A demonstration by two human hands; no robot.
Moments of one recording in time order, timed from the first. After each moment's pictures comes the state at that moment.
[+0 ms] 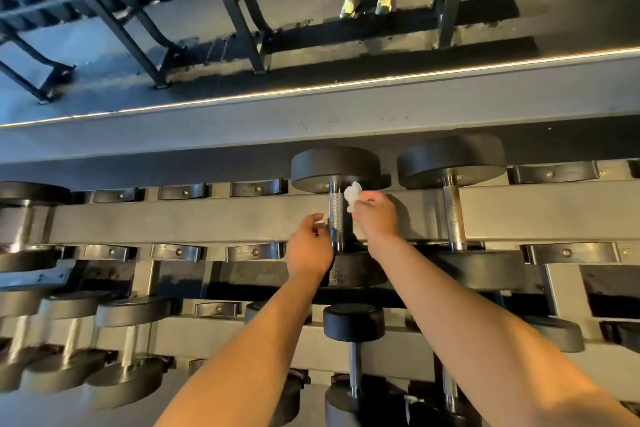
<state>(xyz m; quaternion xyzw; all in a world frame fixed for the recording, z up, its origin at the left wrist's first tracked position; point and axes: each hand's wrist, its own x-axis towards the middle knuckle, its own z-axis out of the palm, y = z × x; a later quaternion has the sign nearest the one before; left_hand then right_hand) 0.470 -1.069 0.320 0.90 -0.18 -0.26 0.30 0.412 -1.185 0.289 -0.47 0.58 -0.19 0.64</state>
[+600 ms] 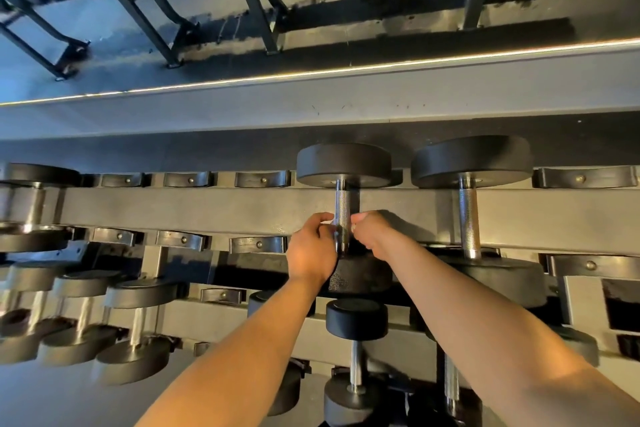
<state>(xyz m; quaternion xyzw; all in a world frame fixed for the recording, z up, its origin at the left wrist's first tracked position) 0.473 -1.073 0.315 0.90 -0.17 -0.25 0.31 0.420 -1.190 0.266 -0.60 0.49 0.12 0.61</state>
